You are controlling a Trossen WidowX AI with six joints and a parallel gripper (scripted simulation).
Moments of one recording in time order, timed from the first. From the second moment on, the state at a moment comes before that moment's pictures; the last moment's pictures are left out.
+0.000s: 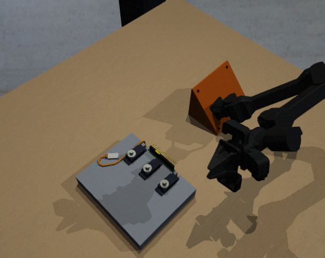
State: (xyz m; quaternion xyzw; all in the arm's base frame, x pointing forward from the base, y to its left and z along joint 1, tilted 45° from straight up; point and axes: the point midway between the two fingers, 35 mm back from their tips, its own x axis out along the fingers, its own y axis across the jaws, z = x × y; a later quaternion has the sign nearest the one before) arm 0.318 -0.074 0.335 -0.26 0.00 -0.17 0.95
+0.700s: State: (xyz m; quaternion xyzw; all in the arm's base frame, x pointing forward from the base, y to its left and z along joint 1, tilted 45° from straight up) arm 0.316 -0.011 0.331 -0.03 -0.03 -0.03 1.00
